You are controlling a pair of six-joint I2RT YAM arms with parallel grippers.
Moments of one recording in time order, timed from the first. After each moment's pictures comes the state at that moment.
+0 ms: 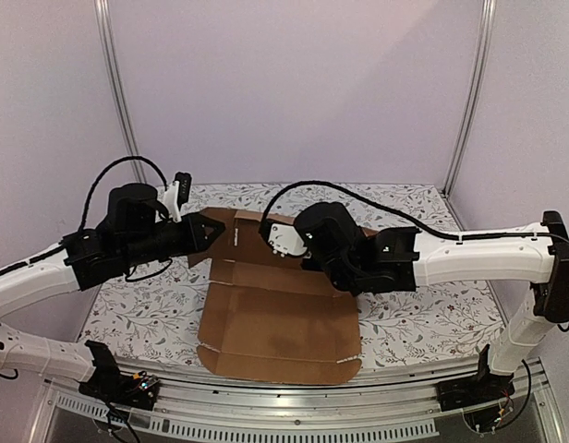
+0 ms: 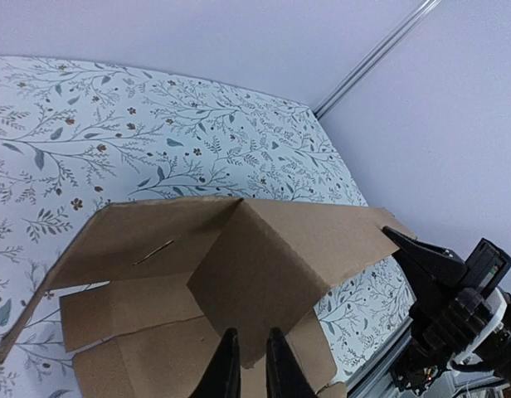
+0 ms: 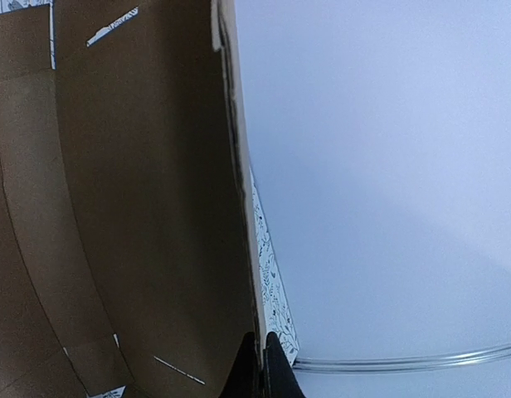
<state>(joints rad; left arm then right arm) -0.80 1.05 0.83 -0.15 -0.07 -0.68 1.21 1.67 1.30 -0.19 0.89 -0.74</state>
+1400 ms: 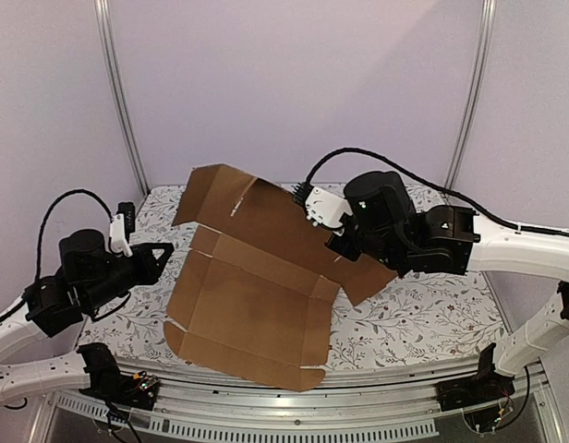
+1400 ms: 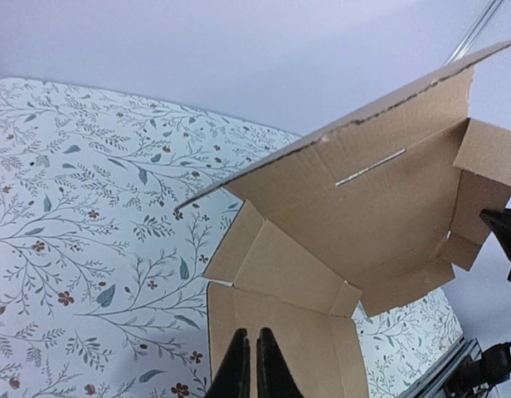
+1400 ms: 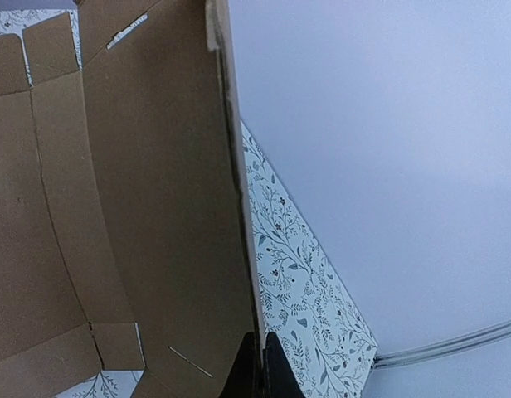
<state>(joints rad) -0.79 0.57 0.55 -0.30 -0.31 -0.61 1.16 1.44 1.28 -0.33 0.69 -0.43</state>
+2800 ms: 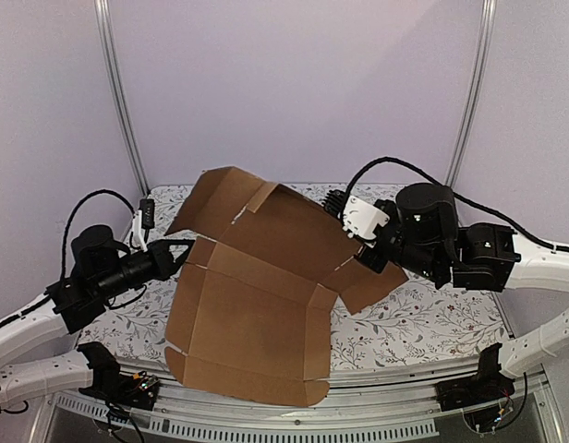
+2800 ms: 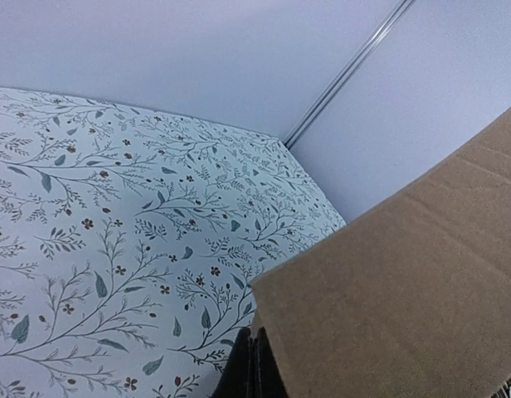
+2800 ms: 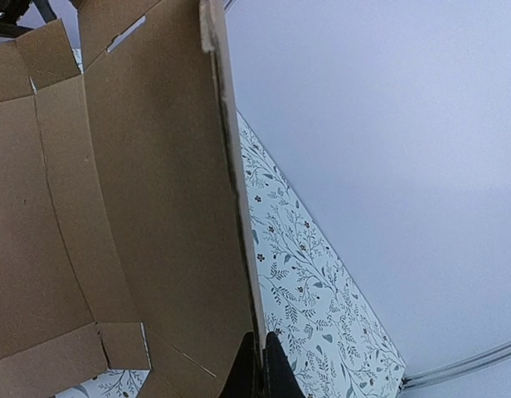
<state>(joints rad) -0.61 0.68 0.43 0.09 0.14 -0.59 1.16 1.21 1.06 -0.24 0.55 -0.43</state>
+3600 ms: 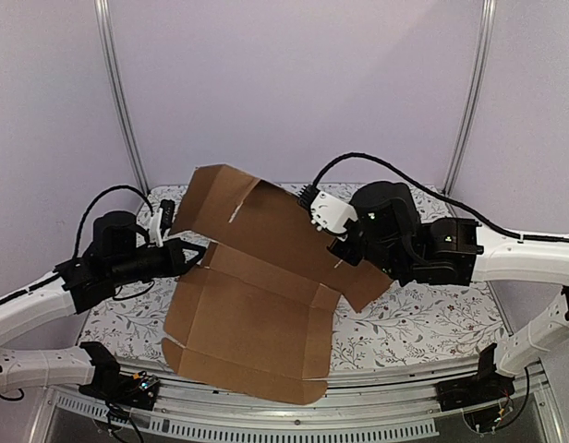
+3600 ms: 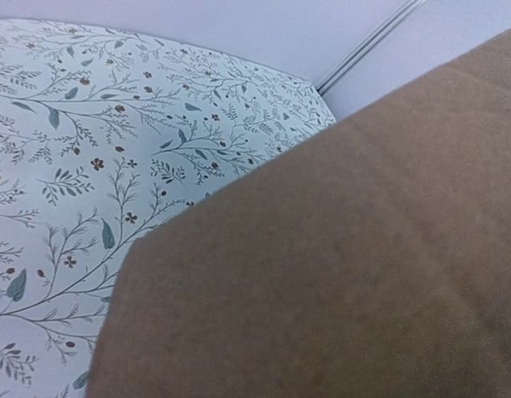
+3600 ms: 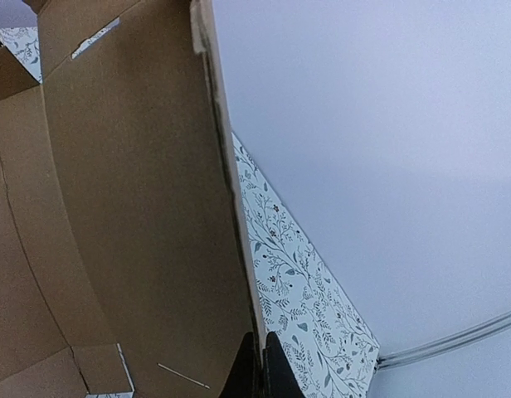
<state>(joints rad) -0.60 0.85 0.55 -0.06 0.18 -0.60 1.19 1.39 1.18 -0.22 0.72 -0.43</state>
